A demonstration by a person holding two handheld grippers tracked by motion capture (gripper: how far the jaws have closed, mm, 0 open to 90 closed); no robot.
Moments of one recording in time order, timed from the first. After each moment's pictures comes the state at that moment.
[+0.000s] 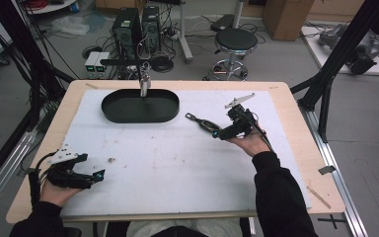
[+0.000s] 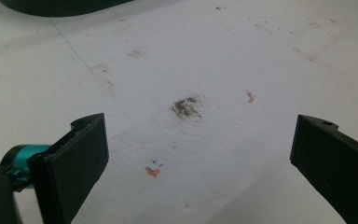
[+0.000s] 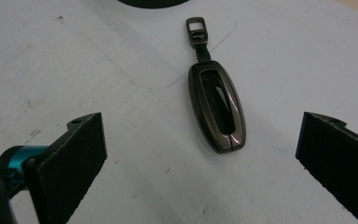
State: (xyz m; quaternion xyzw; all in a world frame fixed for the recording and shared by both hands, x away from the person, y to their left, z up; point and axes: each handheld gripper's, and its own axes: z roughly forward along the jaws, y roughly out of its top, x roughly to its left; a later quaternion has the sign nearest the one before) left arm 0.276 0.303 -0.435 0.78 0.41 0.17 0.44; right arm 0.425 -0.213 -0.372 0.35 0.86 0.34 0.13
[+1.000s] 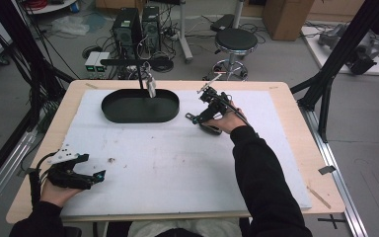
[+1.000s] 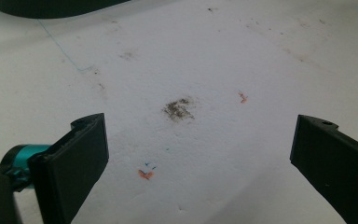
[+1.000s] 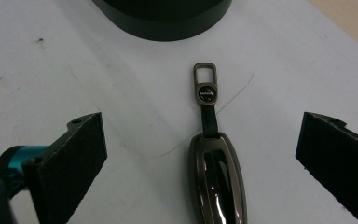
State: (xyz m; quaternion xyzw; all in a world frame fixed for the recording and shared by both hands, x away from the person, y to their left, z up) left arm 0.276 0.302 -0.436 0.78 0.40 0.16 0.45; right arm 0.488 -0.140 -0.361 0.32 0.90 0.27 0.11
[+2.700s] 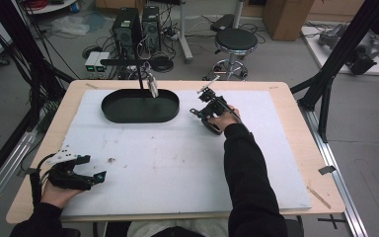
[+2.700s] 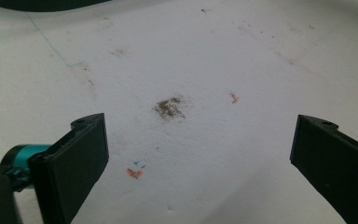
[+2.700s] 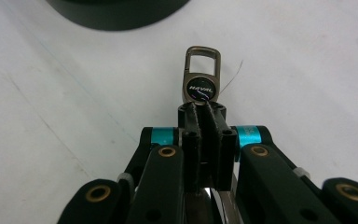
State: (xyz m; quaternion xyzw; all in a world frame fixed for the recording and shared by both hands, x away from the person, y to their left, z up) left arm 0.275 0.302 -0.439 0.78 0.40 0.14 0.46; right arm 0.522 -0.142 -0.397 0.36 0.89 0.26 0.08
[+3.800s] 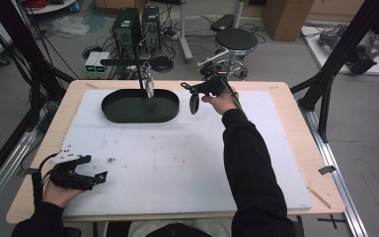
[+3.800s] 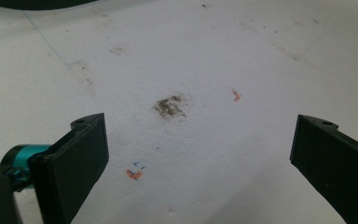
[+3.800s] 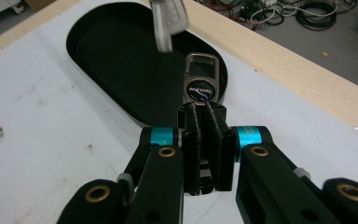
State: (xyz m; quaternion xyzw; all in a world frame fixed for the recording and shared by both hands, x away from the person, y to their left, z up) left arm 0.277 0.299 -0.440 0.78 0.40 0.15 0.46; right arm 0.508 -0.129 -0.300 0.36 0.84 0.38 0.10
